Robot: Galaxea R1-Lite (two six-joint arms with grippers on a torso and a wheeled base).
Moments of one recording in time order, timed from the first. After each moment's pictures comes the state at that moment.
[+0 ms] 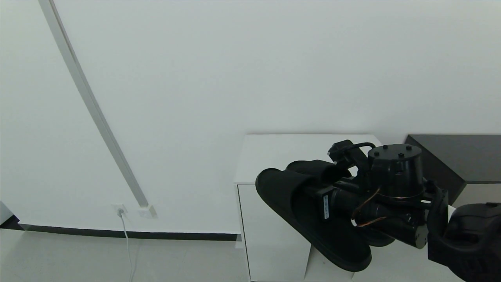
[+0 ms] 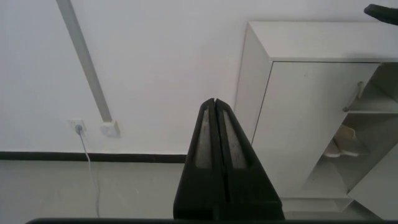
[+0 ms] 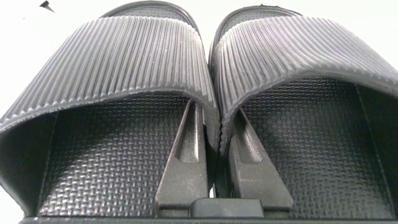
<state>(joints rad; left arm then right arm) 0.00 0.00 0.00 0.00 0.03 0.00 0.73 1.74 -0.78 -0.66 -0.10 0.15</state>
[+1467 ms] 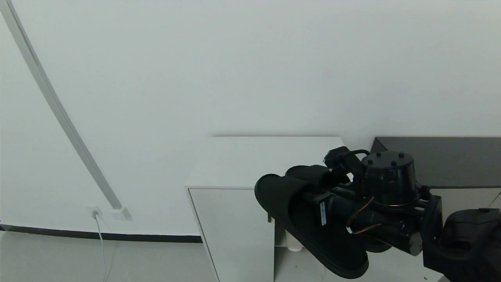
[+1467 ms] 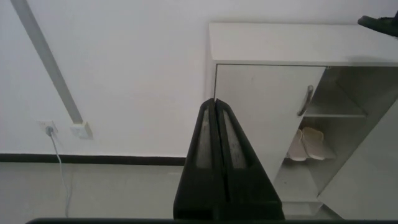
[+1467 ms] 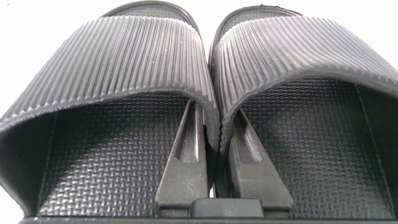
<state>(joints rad) 0.00 0.00 0.00 0.01 0.03 -0.01 0.75 1.76 -0.76 -0.68 -0.13 0.15</state>
